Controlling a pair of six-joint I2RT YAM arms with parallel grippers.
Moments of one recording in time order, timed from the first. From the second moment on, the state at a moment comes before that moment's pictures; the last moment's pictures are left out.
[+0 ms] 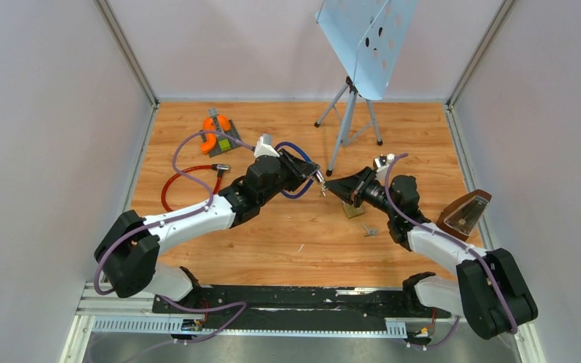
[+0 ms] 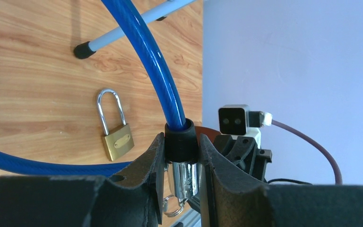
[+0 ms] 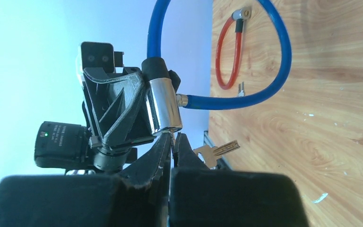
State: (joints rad) left arm -0.84 1.41 0.88 0.26 -0.18 -1.26; right arm 0.36 1.16 0.38 0.70 -0.53 1.43
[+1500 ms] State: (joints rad) left arm -0.79 1.34 0.99 -0.19 -0.16 -1.22; right arm 1.09 1.11 0.54 0.44 0.37 -0.22
